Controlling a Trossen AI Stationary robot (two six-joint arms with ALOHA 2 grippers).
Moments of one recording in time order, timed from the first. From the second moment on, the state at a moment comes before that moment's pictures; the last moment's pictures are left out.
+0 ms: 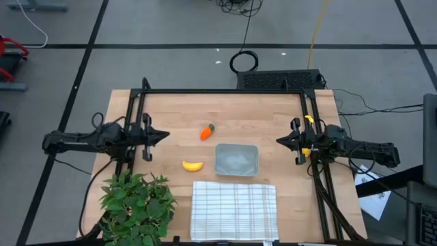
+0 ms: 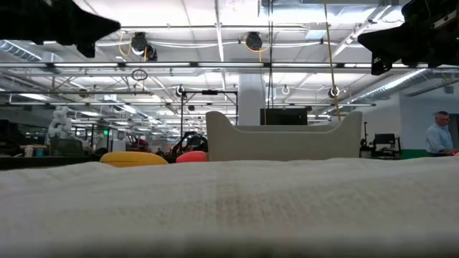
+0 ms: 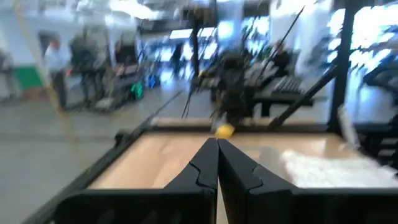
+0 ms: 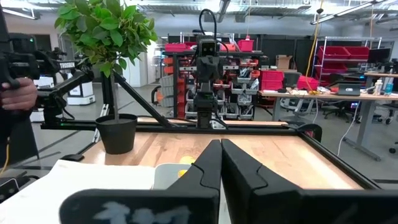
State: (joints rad) left arm -0.02 0.24 0.22 0.08 -0.14 0.06; right arm -0.12 0.06 0.07 0.10 -0.16 0.01
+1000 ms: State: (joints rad) left arm -0.02 1.04 0.64 -0.33 -0.08 -0.06; right arm -0.12 0.06 0.07 0.12 -0.16 -0.01
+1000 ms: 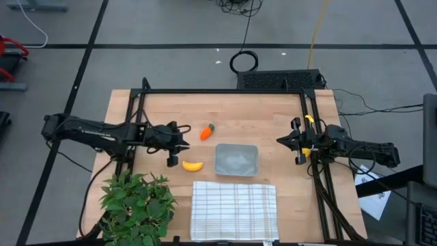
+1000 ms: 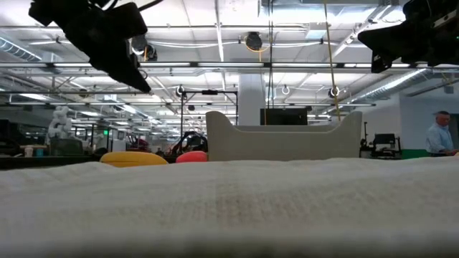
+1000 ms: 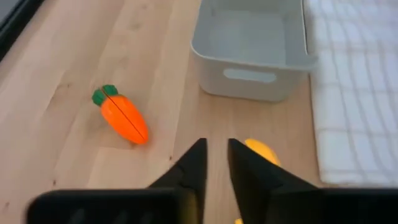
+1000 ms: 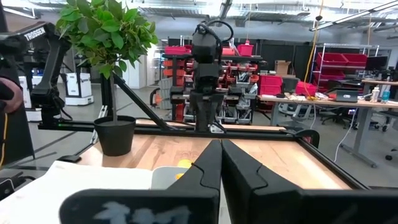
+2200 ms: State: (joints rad) left arm -0.12 1.40 0.65 -0.21 0.06 -0.21; right arm -0.12 0.06 0.07 0.11 -0.15 -0.01
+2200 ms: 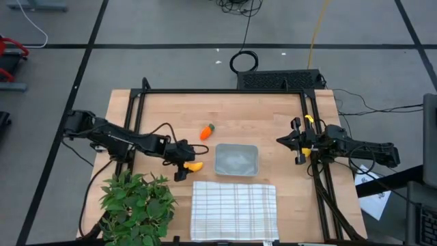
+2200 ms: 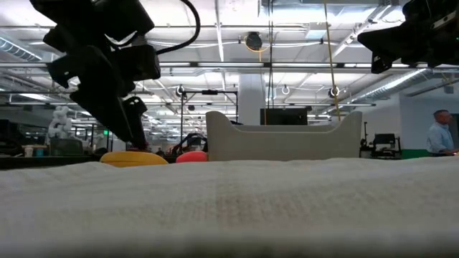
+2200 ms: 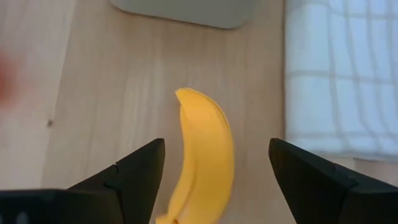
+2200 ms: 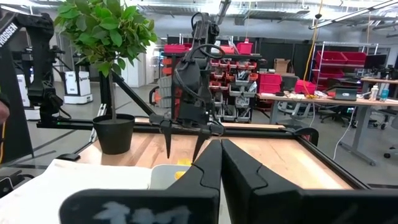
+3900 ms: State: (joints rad) left arm -0.17 1.60 0.65 -0.17 -0.05 -0.10; right arm -0.12 0.07 0.07 0.10 -0.15 -0.01
